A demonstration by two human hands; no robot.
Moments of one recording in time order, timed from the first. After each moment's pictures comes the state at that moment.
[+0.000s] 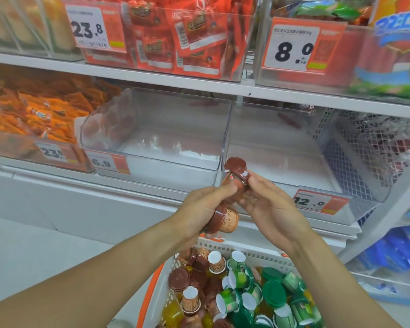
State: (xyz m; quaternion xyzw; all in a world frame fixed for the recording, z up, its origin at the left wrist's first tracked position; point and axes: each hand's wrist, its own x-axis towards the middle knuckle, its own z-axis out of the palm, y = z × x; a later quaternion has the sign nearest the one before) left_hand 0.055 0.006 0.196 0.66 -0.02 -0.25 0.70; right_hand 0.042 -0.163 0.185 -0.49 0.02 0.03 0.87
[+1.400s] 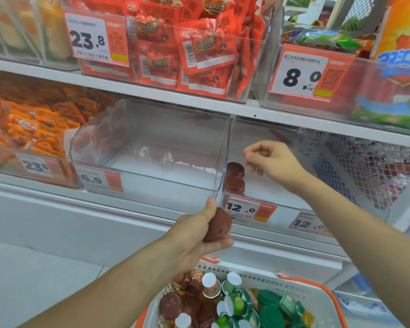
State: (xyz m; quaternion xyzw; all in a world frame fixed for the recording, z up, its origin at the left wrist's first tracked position) left_hand 0.071 0.011 0.205 0.54 0.17 -0.29 0.77; right_hand 0.154 -0.197 0.250 -0.86 -0.02 -0.08 0.50
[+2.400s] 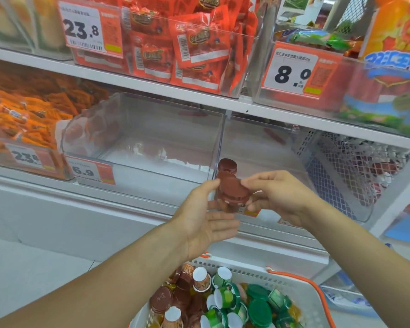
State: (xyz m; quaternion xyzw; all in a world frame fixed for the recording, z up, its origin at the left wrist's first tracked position) left_hand 0.067 -0.007 0.220 0.49 0.12 -0.32 0.80; right_hand 0.076 -0.182 0.252 -0.76 0.11 0.08 0.63
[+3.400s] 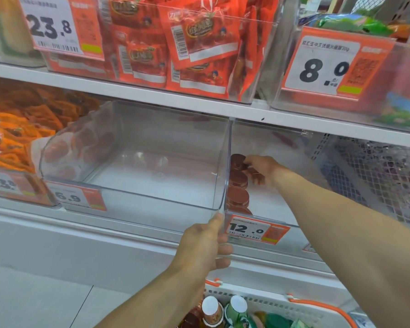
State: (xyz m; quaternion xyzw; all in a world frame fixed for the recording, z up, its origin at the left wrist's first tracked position) left_hand 0.098 -0.013 0.188 0.62 0.15 -0.20 0.74; right_hand 0.278 -0.224 0.186 -0.78 0.27 0.04 0.56
